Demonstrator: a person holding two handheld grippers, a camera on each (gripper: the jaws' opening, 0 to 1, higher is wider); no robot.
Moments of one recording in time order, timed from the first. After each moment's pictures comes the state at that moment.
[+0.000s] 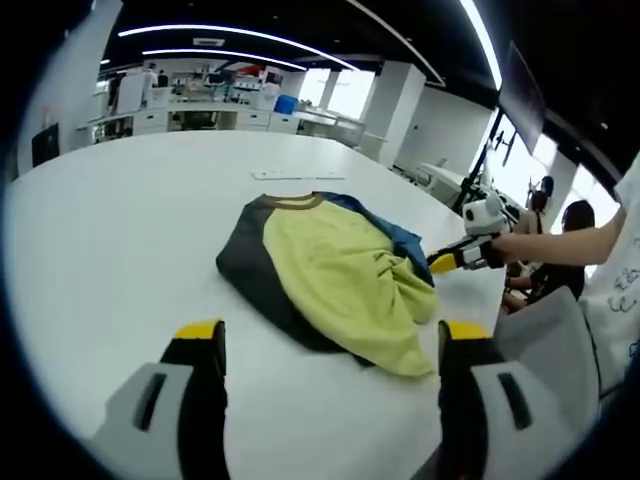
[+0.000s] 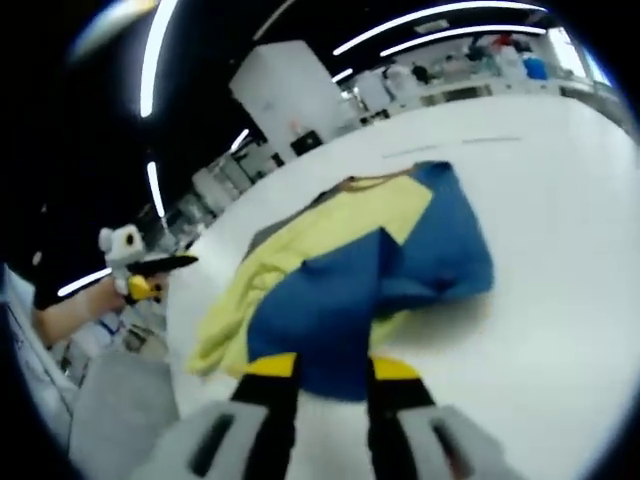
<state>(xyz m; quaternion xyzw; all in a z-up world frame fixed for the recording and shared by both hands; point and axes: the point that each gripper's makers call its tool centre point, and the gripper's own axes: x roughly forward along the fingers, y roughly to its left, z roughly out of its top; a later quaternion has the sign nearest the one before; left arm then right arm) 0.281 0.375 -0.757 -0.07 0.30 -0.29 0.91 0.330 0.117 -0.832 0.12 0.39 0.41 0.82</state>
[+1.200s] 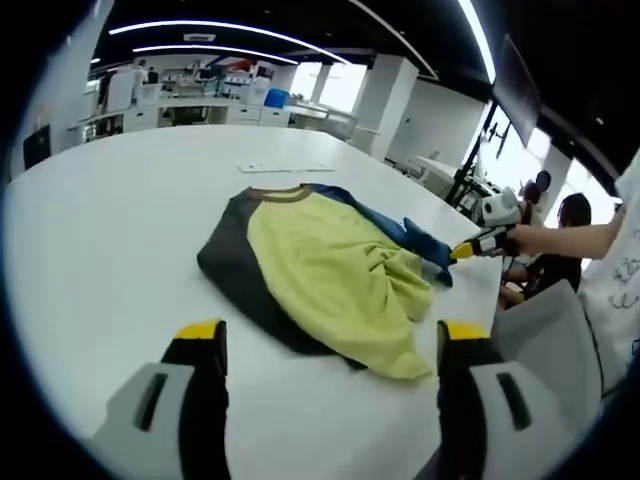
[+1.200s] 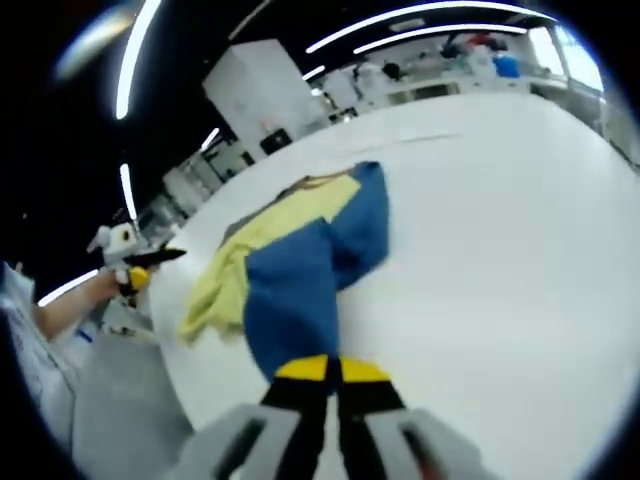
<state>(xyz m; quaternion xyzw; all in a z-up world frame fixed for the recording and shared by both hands) 0.283 0.358 -0.766 -0.06 0.31 -0.31 0.90 0.305 0.013 -0.828 0.09 0.42 0.35 0.84</state>
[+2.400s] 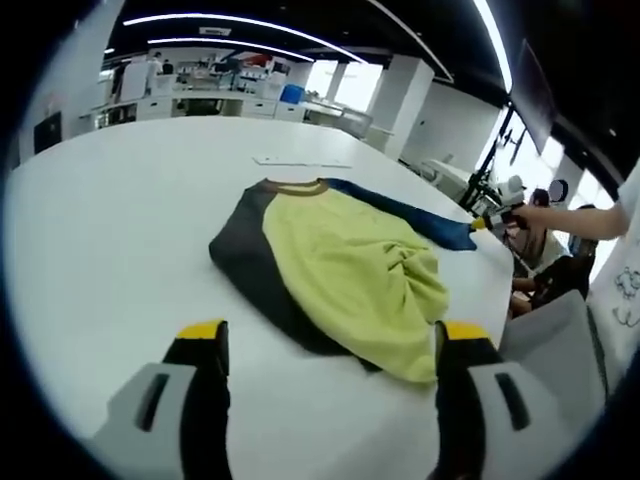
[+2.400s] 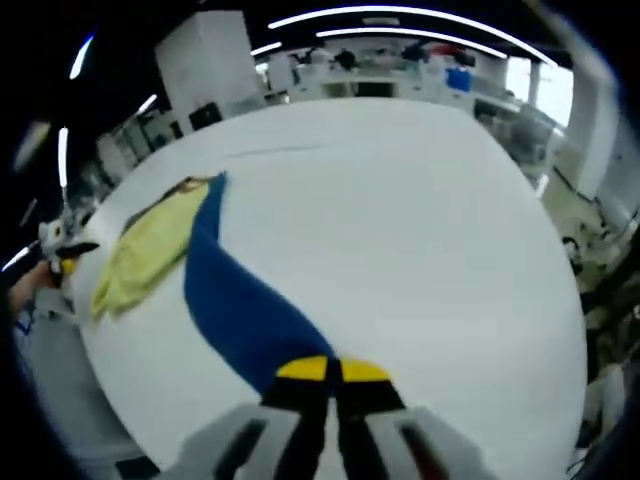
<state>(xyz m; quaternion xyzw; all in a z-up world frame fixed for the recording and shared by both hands) 0.291 0.367 -0.779 -0.07 0.32 -0.28 0.90 0.389 -0.179 -0.816 -0.04 0.46 0.19 0.87</state>
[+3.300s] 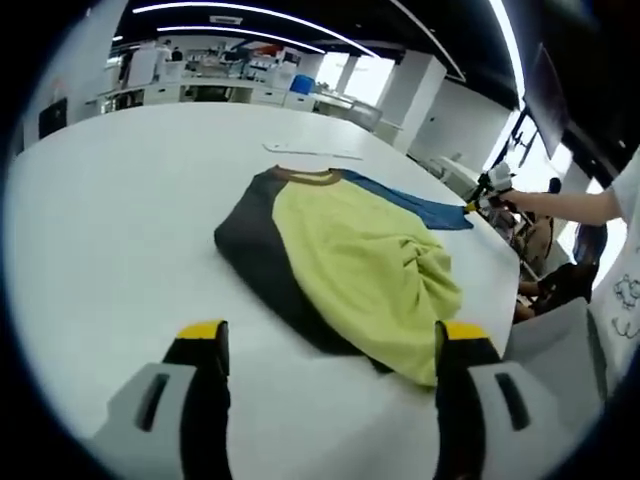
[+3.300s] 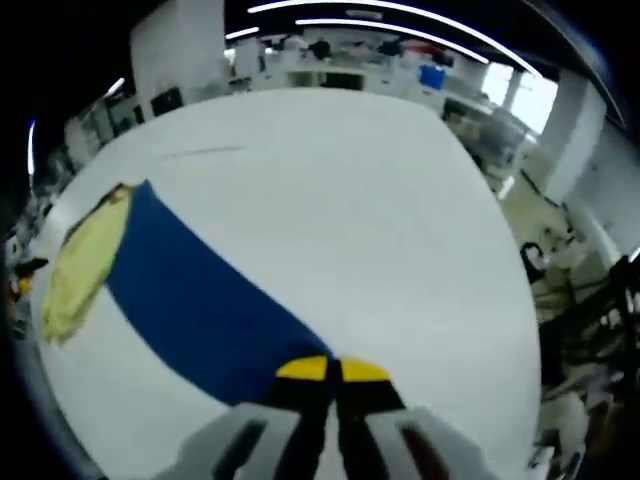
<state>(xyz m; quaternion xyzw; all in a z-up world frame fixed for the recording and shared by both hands) 0.297 0.368 -0.793 -0.08 0.35 -0.27 0.89 0.464 -0.224 -0.827 -0.09 0.48 0.11 0.87</state>
